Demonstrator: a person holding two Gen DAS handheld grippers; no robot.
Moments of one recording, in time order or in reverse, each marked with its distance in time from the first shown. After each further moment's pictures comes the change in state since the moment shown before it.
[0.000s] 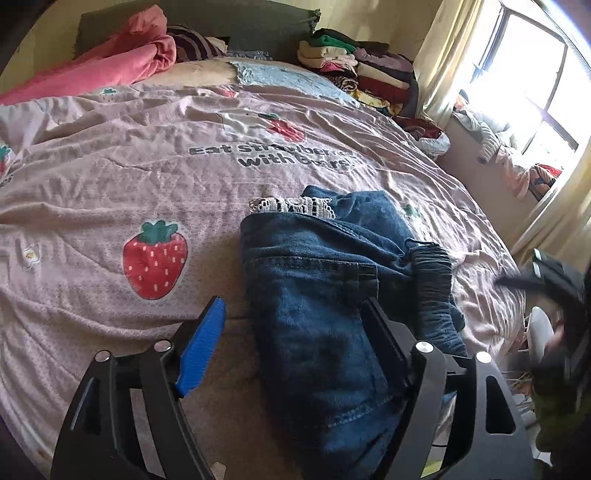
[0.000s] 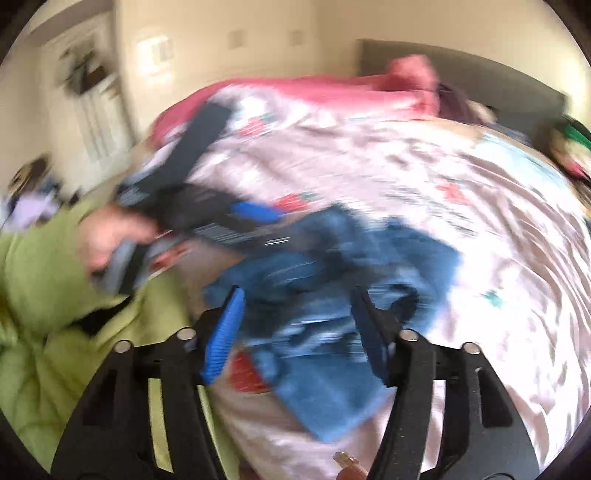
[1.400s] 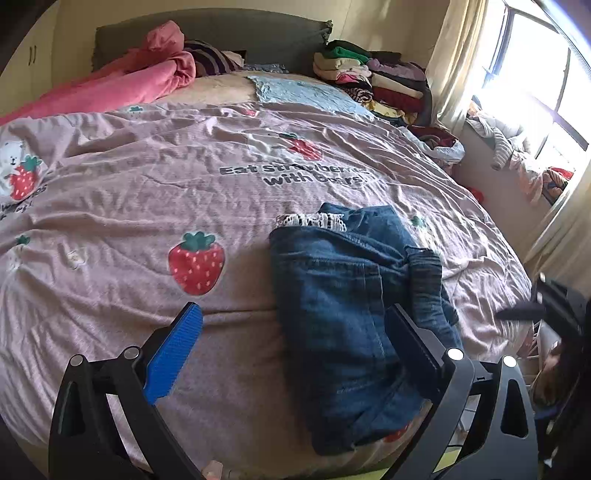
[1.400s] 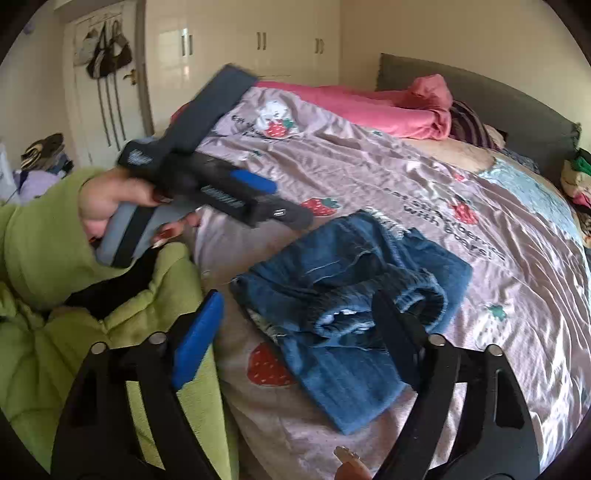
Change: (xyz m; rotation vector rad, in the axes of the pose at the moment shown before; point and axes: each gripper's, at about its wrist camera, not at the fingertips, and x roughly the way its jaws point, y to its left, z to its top) left arm -0.035 0.002 0.004 0.001 -0.038 0.080; right arm 0.003 0.058 -0.010 -0.216 -0.007 0.108
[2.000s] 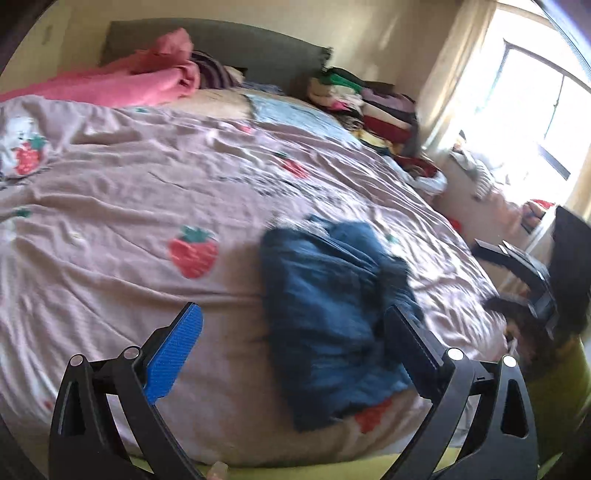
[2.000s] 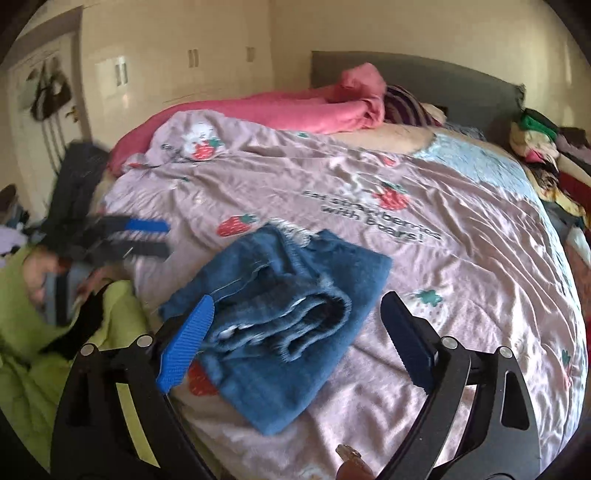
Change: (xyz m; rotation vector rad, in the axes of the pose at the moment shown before) left arm -0.034 0.015 -0.025 -0.086 -0.111 -0.076; right arm -0.026 -0.065 0.002 0.193 -0.034 -0.168
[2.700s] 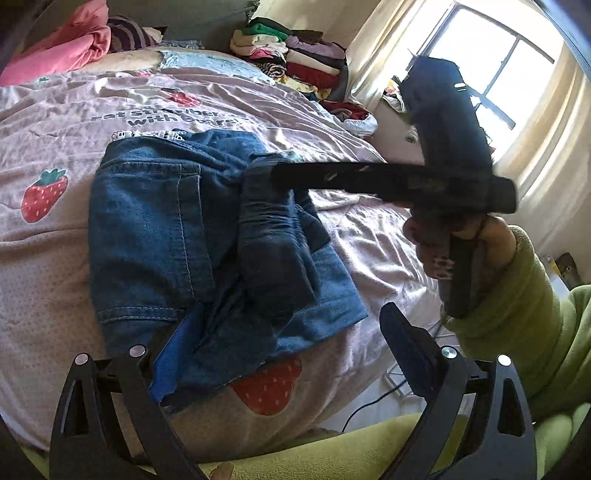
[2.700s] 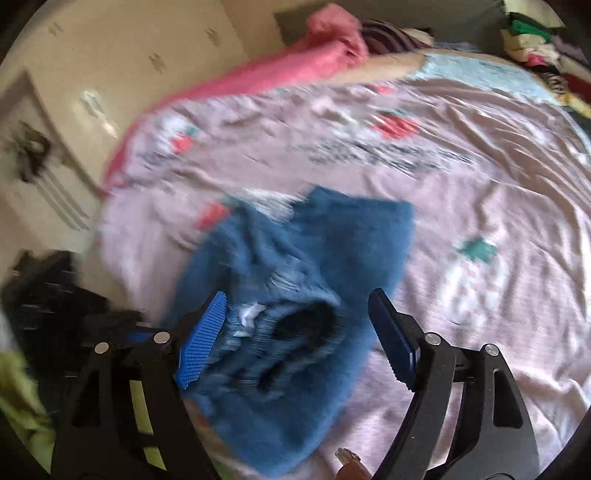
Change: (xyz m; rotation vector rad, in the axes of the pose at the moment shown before) left arm 0.072 -0.073 -0.051 0.121 0.197 -0.297; right arm 0.091 -0.056 -0.003 0.292 0.206 0.040
